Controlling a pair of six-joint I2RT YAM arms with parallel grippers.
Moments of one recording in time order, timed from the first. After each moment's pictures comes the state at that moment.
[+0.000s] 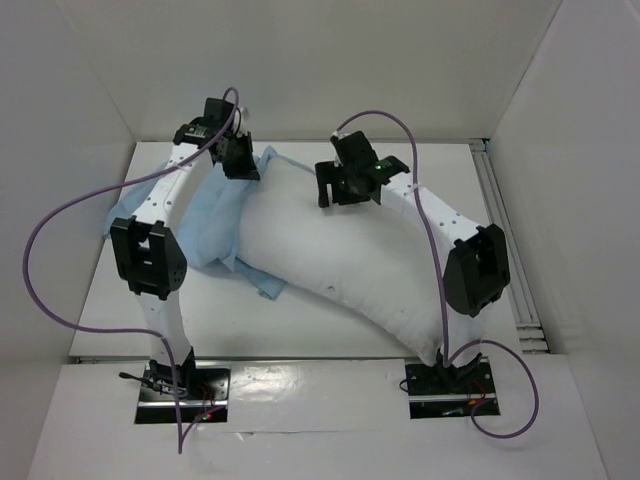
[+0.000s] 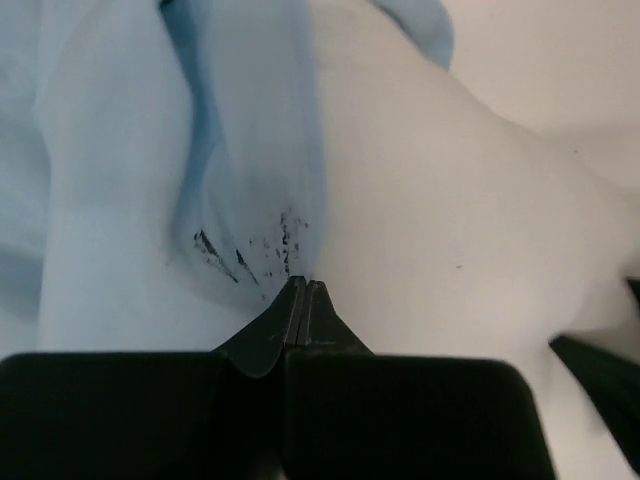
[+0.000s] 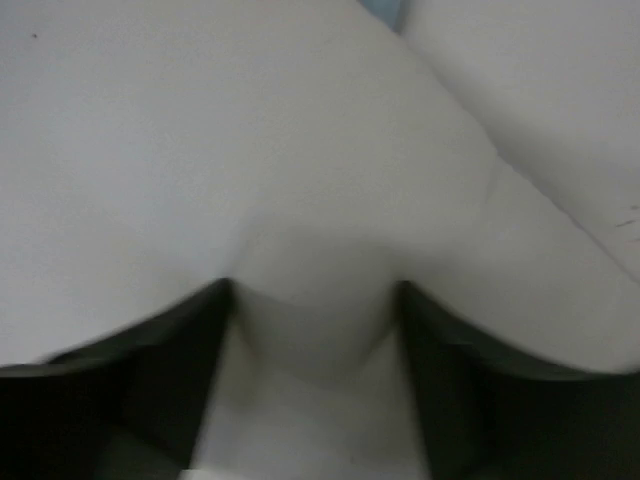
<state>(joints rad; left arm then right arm) -0.19 1.95 1.94 -0.90 0.17 -0.35 0.55 1.82 1.67 -0.67 0.06 0.33</state>
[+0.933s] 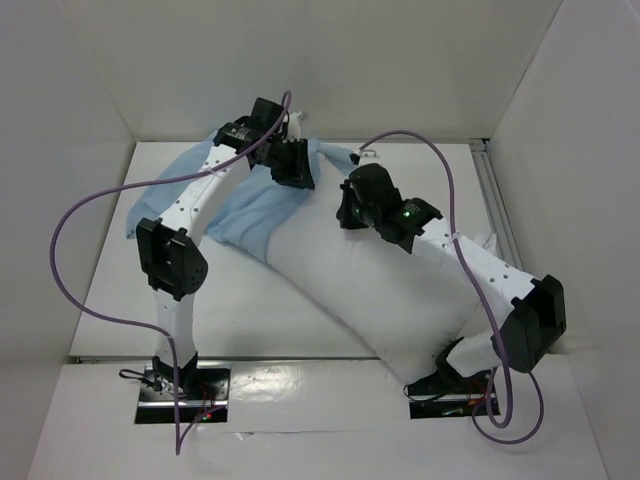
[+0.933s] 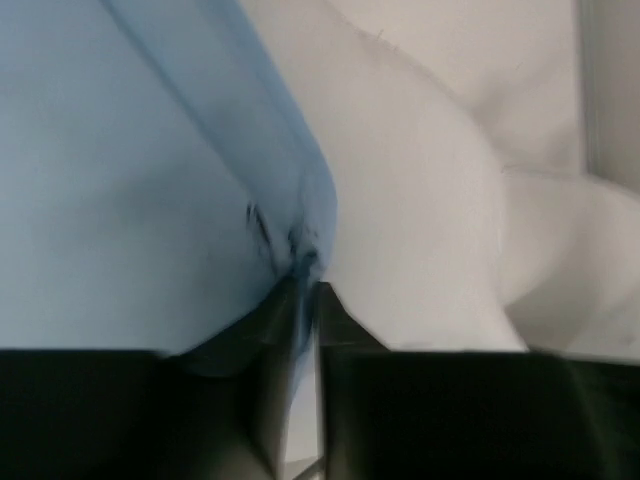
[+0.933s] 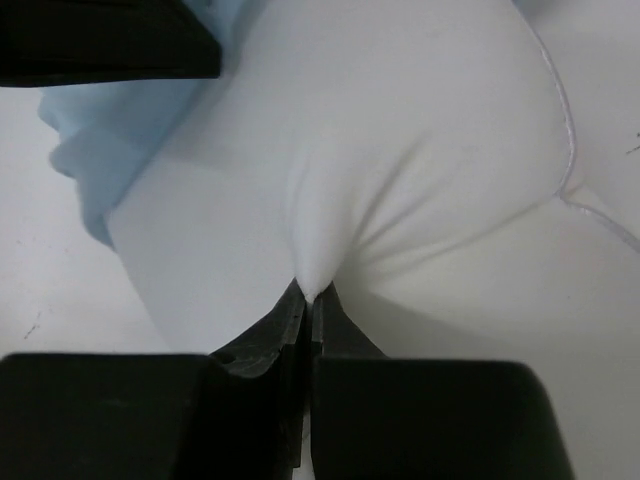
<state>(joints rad) -0.40 2.02 2.13 -0.95 0.38 -0.34 0.68 1.41 1.31 -0.49 0.17 0.47</state>
